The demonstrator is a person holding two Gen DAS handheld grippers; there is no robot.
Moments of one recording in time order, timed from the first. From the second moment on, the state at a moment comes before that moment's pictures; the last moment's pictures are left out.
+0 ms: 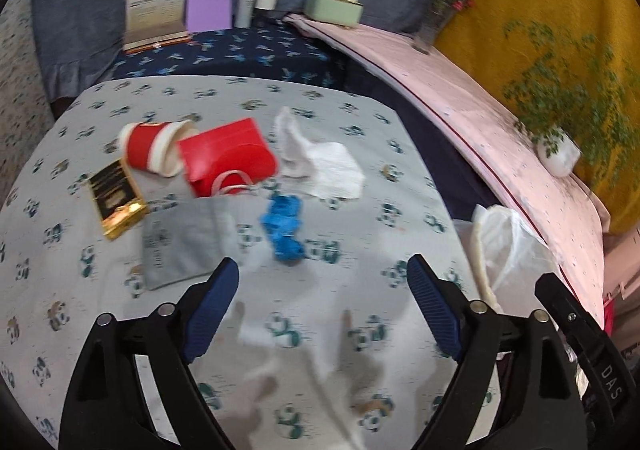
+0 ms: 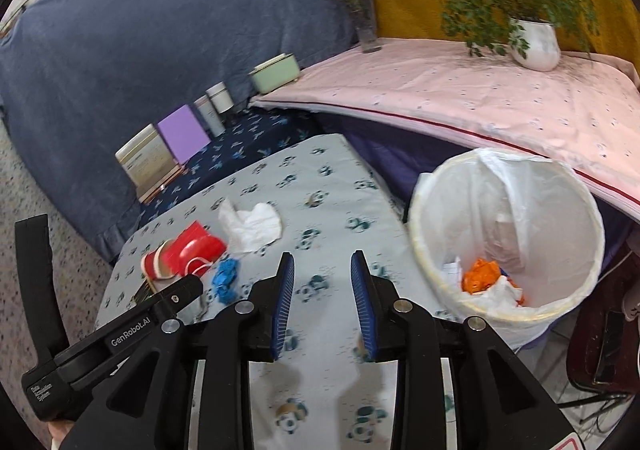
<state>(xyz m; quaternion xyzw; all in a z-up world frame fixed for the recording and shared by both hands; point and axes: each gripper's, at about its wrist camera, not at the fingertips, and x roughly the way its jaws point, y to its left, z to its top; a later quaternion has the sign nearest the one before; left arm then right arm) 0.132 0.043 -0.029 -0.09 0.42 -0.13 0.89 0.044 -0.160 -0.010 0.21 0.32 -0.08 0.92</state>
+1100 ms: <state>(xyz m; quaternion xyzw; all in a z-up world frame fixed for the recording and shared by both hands) 0.192 0.141 -0.108 -0.12 0.49 -0.04 0.86 0.162 -0.041 -0.085 0.14 0.42 0.02 0.89</state>
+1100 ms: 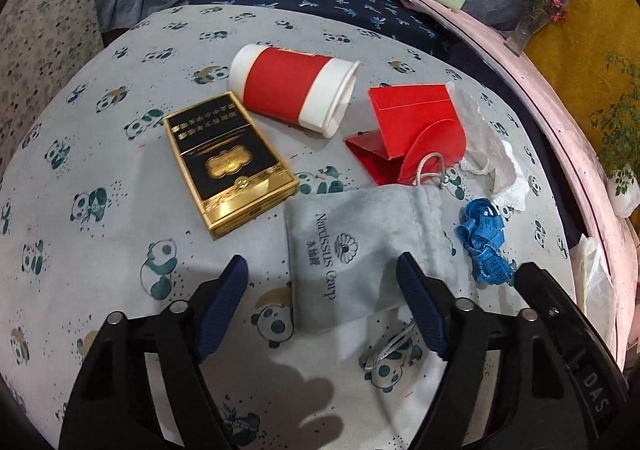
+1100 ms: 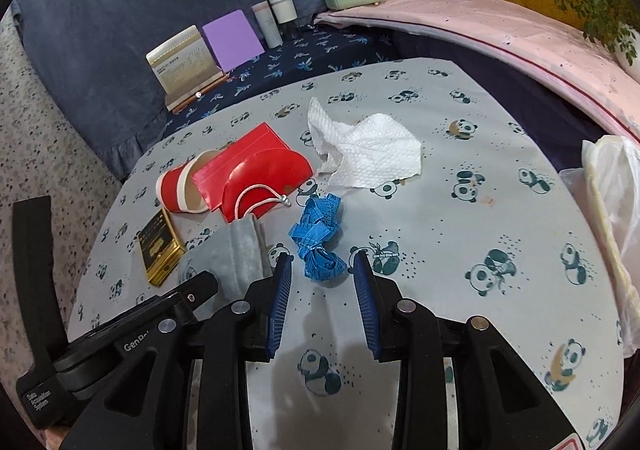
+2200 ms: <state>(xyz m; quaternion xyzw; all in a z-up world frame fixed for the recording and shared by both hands) 0.148 0.076 -0.030 -0.09 0.43 -0.14 0.89 0.120 -0.081 -0.042 0.17 0.36 0.00 0.92</state>
